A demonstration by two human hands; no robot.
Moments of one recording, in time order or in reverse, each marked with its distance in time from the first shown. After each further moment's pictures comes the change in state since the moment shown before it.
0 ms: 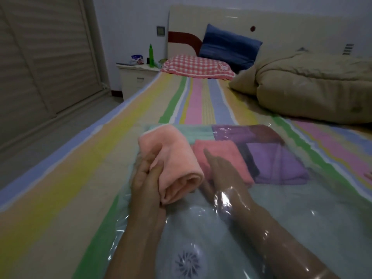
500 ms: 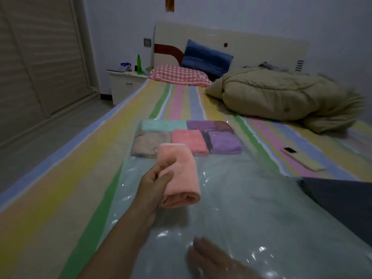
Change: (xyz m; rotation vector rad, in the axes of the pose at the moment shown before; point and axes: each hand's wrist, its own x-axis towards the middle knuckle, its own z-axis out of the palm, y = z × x) left_hand -0.184 0.033 0.008 0.329 -0.176 -0.105; right_hand -0.301 -0.053 -0.073 -0.304 -0.026 0.142
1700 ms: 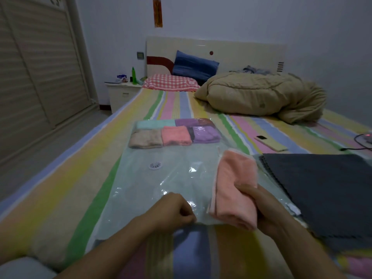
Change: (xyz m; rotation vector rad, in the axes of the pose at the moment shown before) left_hand -0.135 -0.018 0.033 1.305 -0.626 0.279; right_hand -0.055 0.033 -0.169 1.615 -0.148 0.707
